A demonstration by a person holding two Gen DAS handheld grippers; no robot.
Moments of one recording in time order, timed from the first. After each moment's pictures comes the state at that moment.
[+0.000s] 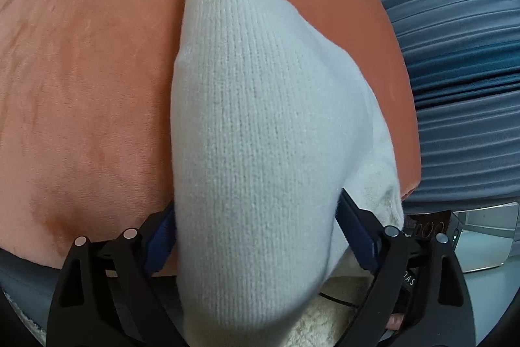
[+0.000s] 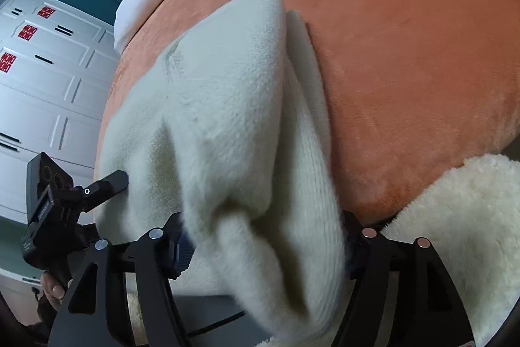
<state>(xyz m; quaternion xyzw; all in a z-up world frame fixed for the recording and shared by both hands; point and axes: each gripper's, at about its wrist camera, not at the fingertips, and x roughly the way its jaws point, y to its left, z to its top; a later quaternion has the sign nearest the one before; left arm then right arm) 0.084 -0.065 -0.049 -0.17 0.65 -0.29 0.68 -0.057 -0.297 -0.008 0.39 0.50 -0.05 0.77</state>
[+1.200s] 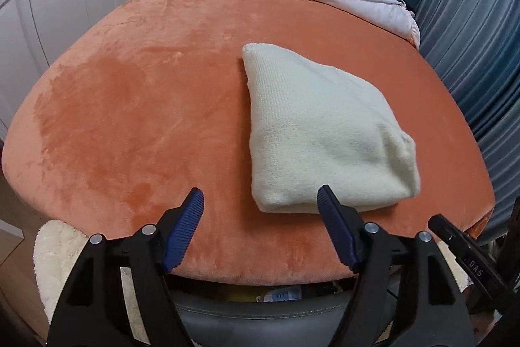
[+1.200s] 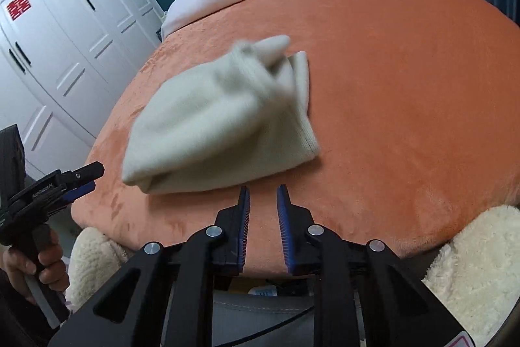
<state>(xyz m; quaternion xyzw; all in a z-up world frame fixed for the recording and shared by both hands) 0.054 0.070 0.034 -0.05 0.48 -0.16 0.86 -0.050 -0.177 0.053 0.20 0.44 -0.03 0.88</state>
